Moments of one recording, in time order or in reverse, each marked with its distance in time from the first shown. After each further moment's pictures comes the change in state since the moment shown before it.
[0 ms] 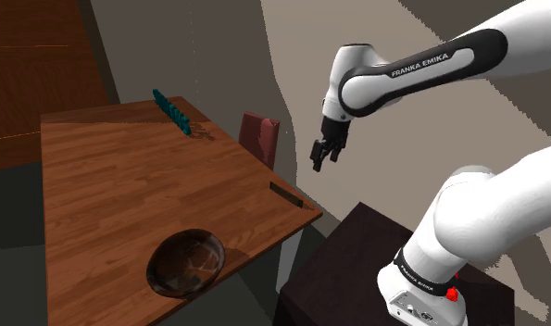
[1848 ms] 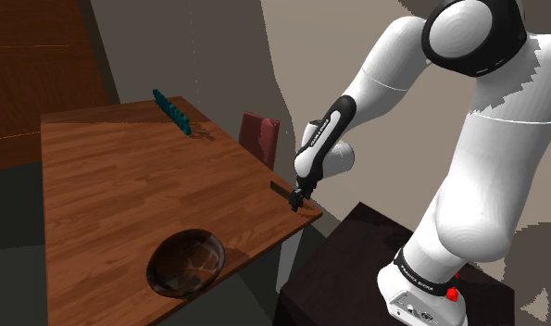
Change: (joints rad) arm 0.056 0.763 -0.011 0.036 0.292 0.739 -0.363
